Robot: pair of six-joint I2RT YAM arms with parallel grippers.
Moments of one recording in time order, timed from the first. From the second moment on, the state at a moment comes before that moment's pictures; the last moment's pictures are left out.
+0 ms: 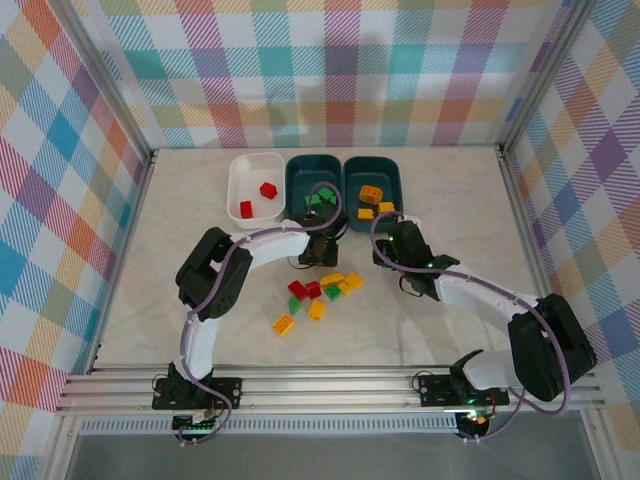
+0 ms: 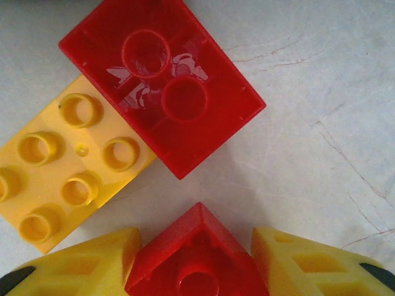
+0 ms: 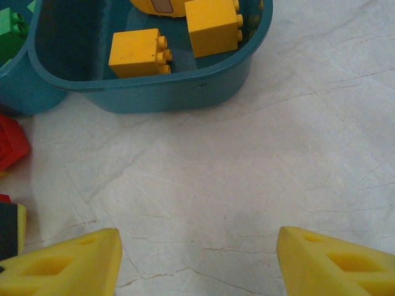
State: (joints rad) left arm -0.72 2.06 1.44 -0.63 -0.15 -0.61; right arm 0.56 1.33 0.69 -0.16 0.27 0.52
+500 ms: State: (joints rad) left arm -0.74 2.06 1.47 -0.64 -0.16 -0.61; right arm 0.56 1.35 0.69 -0.15 0.27 0.52
